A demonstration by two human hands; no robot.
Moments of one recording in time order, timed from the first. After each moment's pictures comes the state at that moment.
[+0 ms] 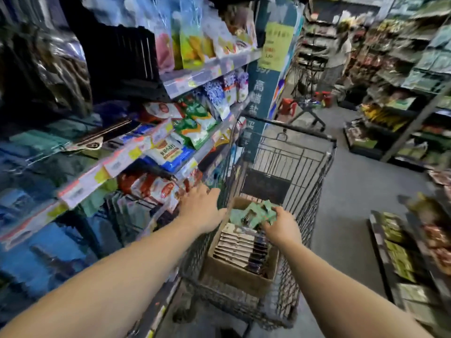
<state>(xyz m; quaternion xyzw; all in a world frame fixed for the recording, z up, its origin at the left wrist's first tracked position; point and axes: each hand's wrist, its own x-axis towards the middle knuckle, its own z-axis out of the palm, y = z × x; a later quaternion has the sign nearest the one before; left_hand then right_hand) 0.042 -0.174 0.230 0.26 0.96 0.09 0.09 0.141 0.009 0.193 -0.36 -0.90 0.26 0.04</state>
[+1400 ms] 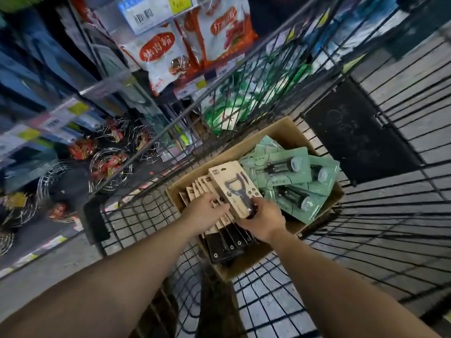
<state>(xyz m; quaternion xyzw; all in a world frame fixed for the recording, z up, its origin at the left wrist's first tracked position) -0.002 0.019 -0.077 -0.29 0.78 0.39 0.40 -0.019 0.193 -0.111 -0.05 -0.89 0.21 -0.41</state>
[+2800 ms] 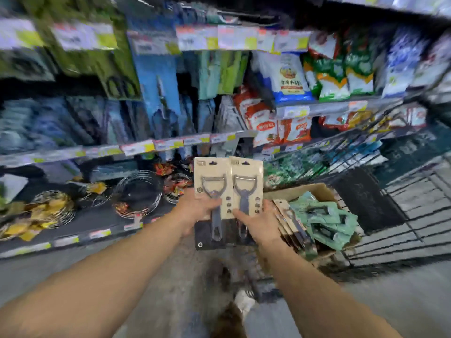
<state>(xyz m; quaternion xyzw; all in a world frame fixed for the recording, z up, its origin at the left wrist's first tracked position) 0.221 -0.179 0.085 -0.37 0.60 0.70 0.07 0.170 -0.010 0.094 -0.02 -0.83 0.50 -0.24</state>
